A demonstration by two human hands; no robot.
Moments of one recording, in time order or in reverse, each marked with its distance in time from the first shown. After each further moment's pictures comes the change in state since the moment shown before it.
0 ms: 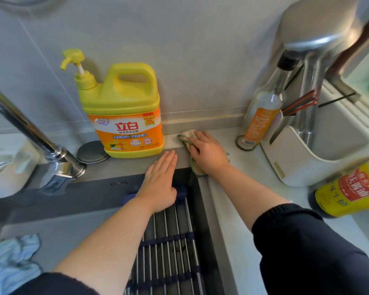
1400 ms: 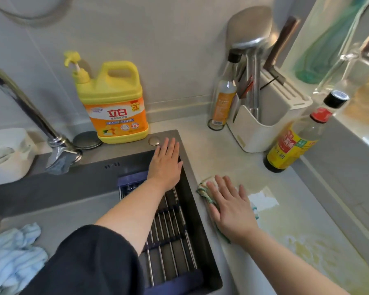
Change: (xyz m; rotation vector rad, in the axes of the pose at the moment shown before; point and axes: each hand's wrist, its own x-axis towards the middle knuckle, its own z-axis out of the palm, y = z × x) left_hand -0.024 0.063 0.007 0.291 0.042 0.034; right_hand -0.258 -0.026 -0.057 -0.217 -0.267 0.247
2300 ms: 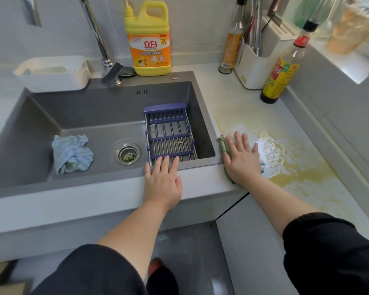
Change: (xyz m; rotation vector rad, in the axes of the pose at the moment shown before) left_hand -0.345 0.078 0.028 -0.112 -0.075 -0.235; right_hand -0.157 -0.015 0.017 -0.020 0.015 0.104
